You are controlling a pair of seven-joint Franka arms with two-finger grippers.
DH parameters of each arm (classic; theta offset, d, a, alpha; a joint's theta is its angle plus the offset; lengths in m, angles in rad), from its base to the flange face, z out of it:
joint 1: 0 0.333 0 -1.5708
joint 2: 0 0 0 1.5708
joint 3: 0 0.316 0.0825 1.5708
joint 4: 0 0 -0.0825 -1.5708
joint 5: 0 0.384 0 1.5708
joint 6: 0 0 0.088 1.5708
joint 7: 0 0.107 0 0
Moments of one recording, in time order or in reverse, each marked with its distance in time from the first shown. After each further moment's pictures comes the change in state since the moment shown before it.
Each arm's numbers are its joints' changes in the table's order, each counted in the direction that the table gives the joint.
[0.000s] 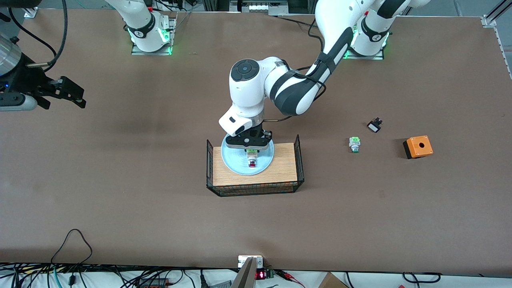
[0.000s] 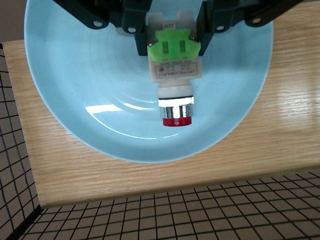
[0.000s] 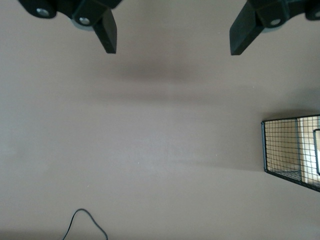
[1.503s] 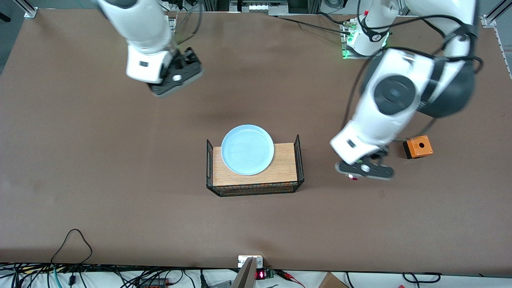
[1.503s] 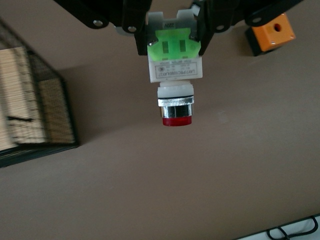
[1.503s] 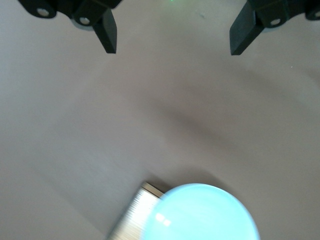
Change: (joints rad) left arm 0.462 -0.253 0.003 -0.027 -0.134 -0.441 0.728; right arm 0.520 0.125 0.018 0.000 0.014 -0.033 -0.093
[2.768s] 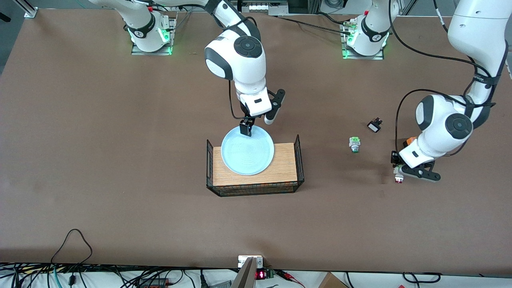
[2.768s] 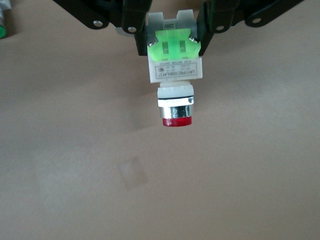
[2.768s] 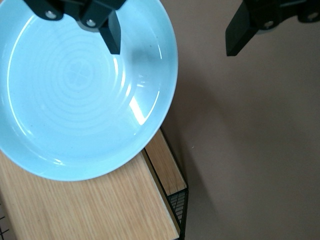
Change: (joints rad) left arm 0.440 -0.052 -0.002 -0.848 -0.009 0.954 0.339; right arm 0.213 0.398 -0.003 -0.002 -0.252 0.630 -0.196
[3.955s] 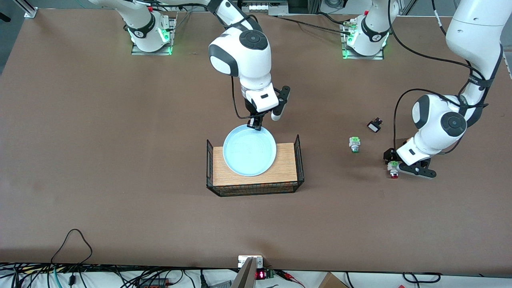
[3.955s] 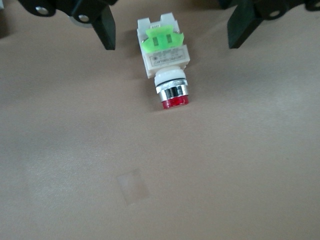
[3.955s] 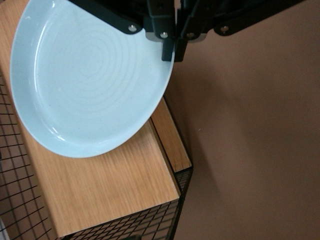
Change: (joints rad) left arm 0.010 0.001 -0.010 0.014 0.000 -0.042 -0.002; right arm 0.020 0.001 -0.005 0.044 -0.042 0.023 -0.001
